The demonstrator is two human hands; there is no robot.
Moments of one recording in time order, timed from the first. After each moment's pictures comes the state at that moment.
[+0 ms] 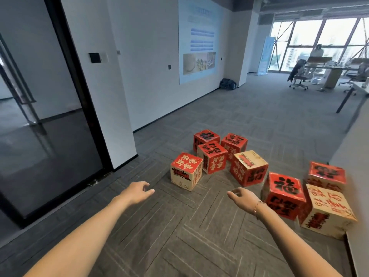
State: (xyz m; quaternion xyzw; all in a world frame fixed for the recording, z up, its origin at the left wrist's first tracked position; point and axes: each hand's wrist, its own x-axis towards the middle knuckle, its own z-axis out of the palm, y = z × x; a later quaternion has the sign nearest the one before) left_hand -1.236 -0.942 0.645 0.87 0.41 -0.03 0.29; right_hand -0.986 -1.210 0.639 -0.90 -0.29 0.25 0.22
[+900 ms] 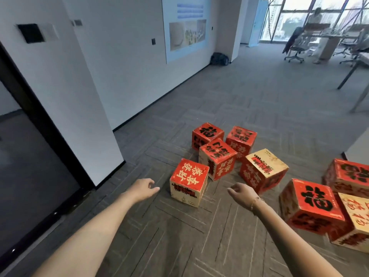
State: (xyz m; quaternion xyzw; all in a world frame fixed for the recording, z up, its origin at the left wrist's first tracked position) left_hand -0.945 -0.554 0.596 0.88 0.37 -0.10 0.28; right_hand -0.741 -0.830 0.590 -0.91 -0.24 0.24 0.22
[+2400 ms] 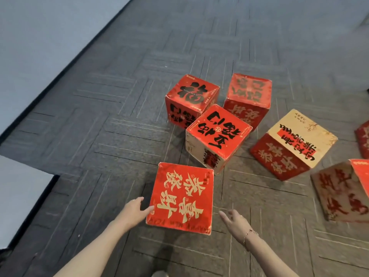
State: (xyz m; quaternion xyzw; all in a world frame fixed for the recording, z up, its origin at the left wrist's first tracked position) left_hand -0.503 -0.199 0.139 0.83 0.34 -0.29 0.33; right_hand -0.396 -0.514 0.152 -0.87 0.02 0.42 0.25
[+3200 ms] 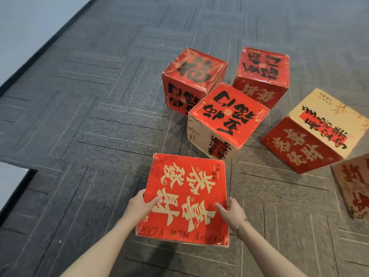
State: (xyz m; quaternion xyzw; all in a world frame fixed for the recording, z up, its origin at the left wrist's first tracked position) left_hand -0.471 -0.187 -0.015 0.77 0.39 -0.19 0.46; right_hand -0.367 -0.461 0.004 -0.85 0.13 0.38 0.33
